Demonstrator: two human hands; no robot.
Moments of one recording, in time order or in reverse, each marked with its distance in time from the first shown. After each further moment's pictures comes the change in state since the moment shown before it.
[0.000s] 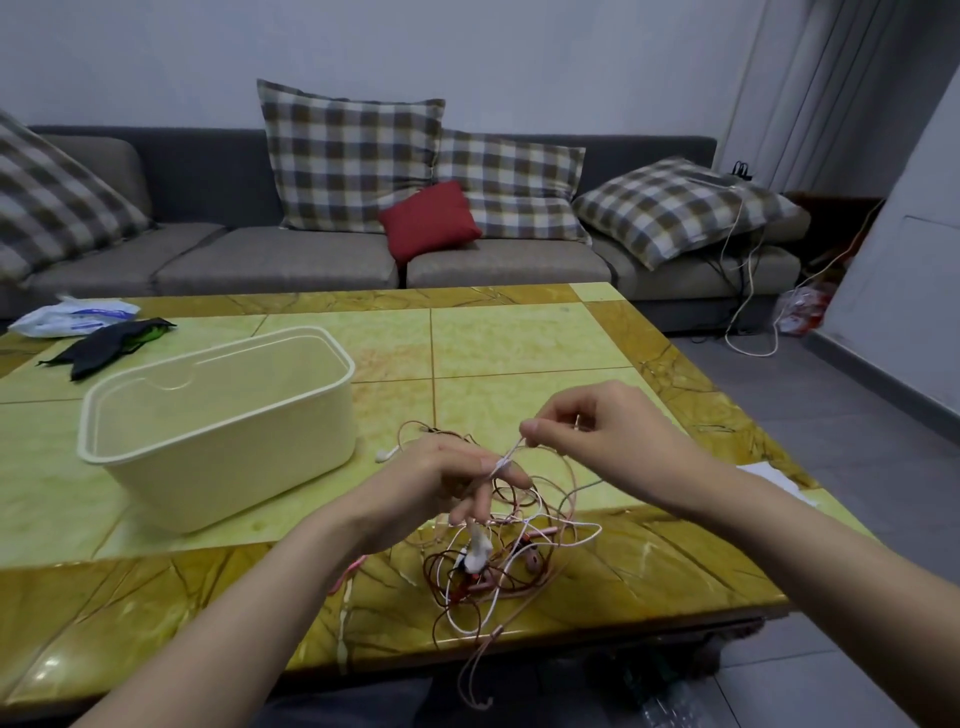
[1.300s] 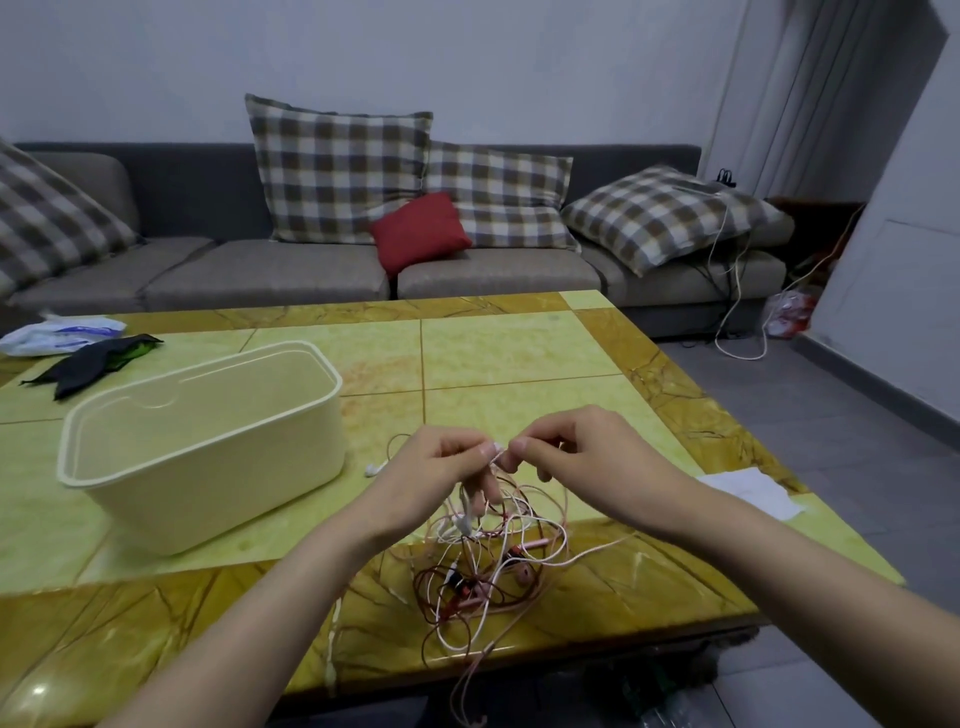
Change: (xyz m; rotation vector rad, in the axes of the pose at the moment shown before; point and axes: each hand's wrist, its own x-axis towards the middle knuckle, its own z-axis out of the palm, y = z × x) left_hand 0.014 0.008 0.007 0.261 0.174 0.171; right_hand -0.004 -0.002 0.005 0.046 -0.052 0.070
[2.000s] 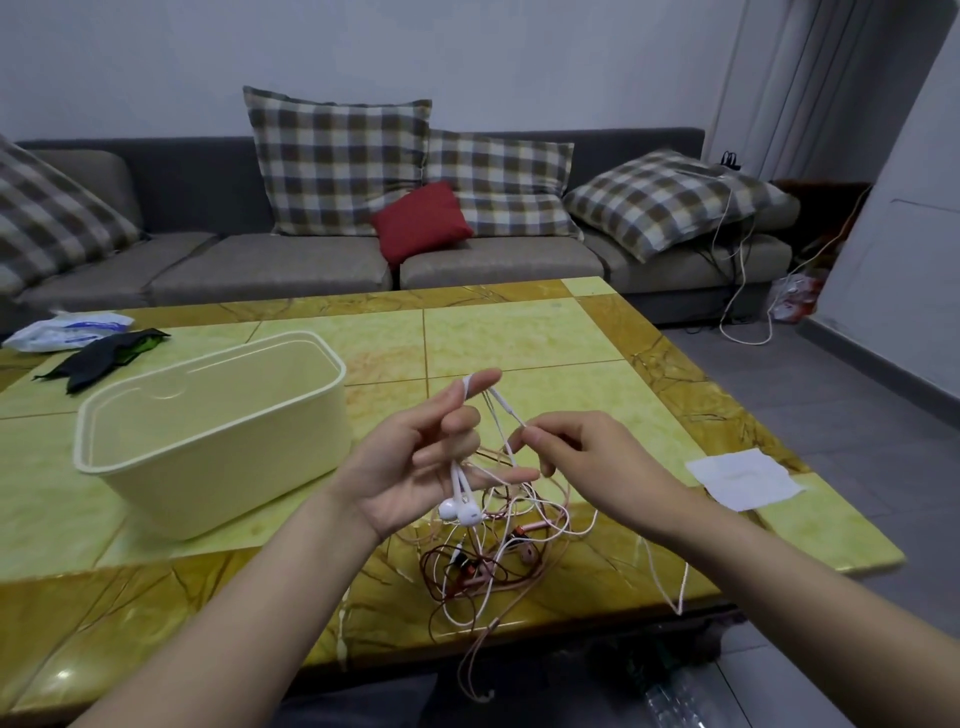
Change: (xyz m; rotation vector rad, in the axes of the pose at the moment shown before) left_hand -0.006 0.005 -0.008 -1.210 -0.263 -0.153; right_hand -0.007 0.015 0.016 0.166 0.046 0.037
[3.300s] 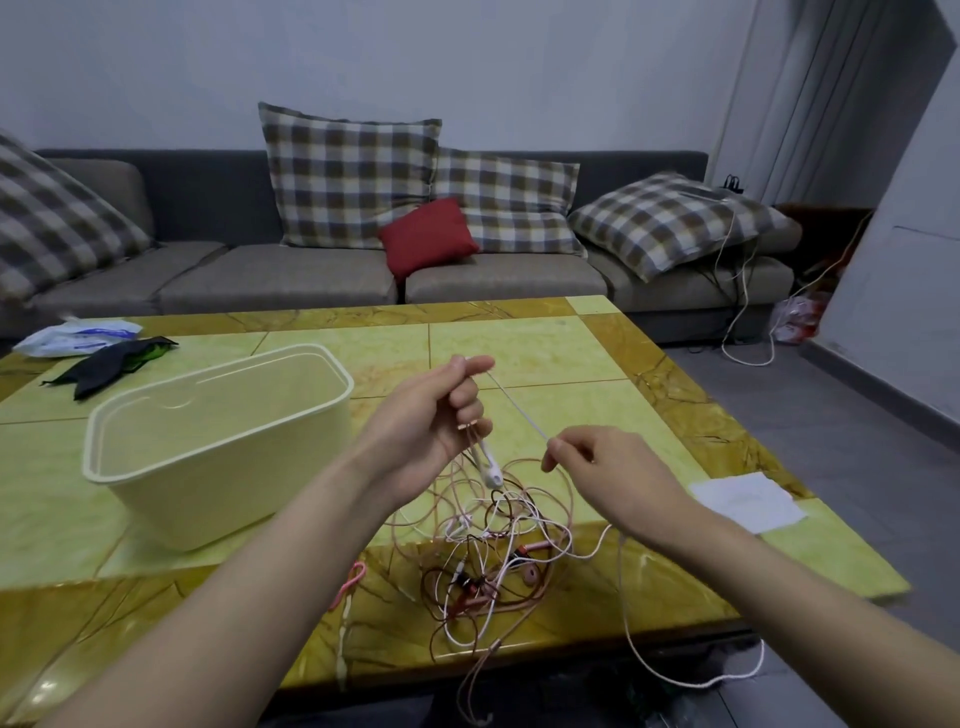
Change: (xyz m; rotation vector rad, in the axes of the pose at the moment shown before) left_hand 0.018 0.019 0.035 0.366 0.362 0.235; right_hand 0.011 0.012 -0.007 -0.374 0.102 0.096
